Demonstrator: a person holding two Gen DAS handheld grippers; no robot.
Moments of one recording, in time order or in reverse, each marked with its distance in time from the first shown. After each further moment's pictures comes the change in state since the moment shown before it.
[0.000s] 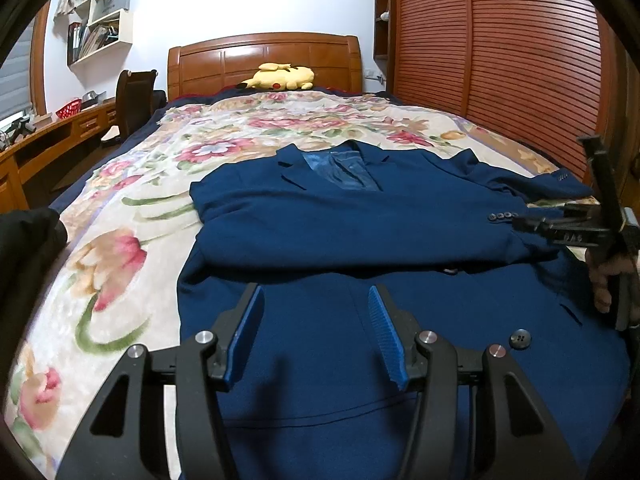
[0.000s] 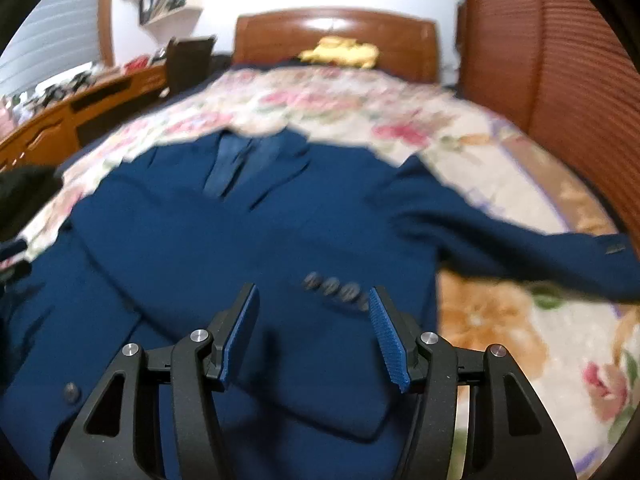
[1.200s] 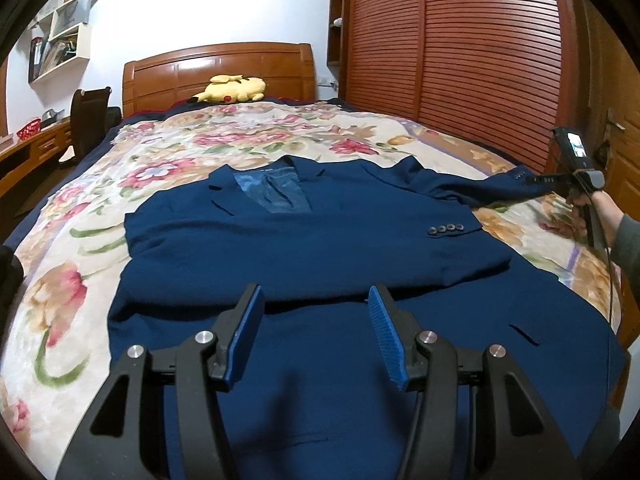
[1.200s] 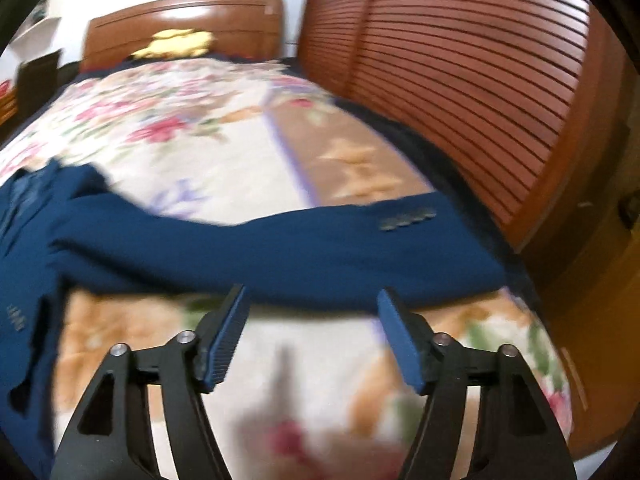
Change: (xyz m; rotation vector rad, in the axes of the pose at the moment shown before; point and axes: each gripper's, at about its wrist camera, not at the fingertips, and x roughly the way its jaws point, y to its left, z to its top) left arm 0.009 -0.056 0.021 0.069 -0.025 -0.146; right arm -0.046 -0.278 0.002 0.236 0.024 -0.497
